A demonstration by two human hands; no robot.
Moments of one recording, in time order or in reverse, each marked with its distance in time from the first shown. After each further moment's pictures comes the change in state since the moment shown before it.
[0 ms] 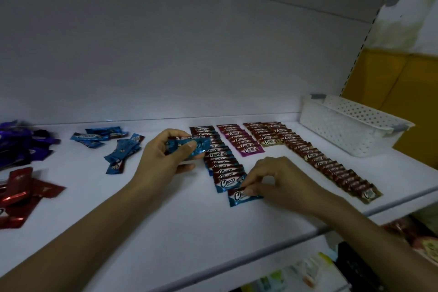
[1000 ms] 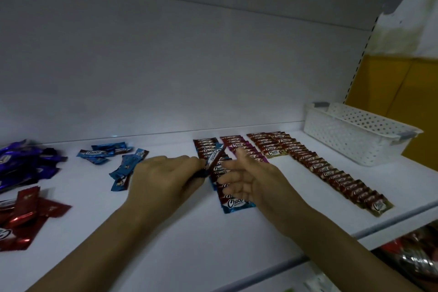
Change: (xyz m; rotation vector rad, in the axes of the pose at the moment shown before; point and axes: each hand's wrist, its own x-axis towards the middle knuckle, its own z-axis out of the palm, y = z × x) left_hand -0.010 0.015 -0.011 1.187 -0.054 1.189; right_hand 0.023 -0.045 0.021 1.058 0.105 0.315
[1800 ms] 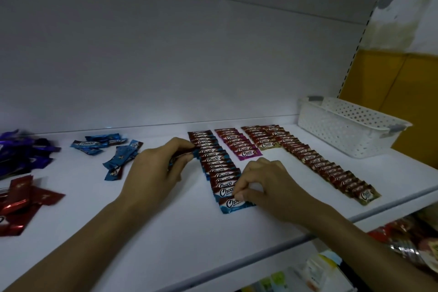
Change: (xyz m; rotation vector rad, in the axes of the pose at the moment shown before) left_hand -0.010 -0.001 0.011 -0.269 -0.179 -0.509; right_hand -0.009 0.013 -0.042 -1.194 -0.091 -0.388
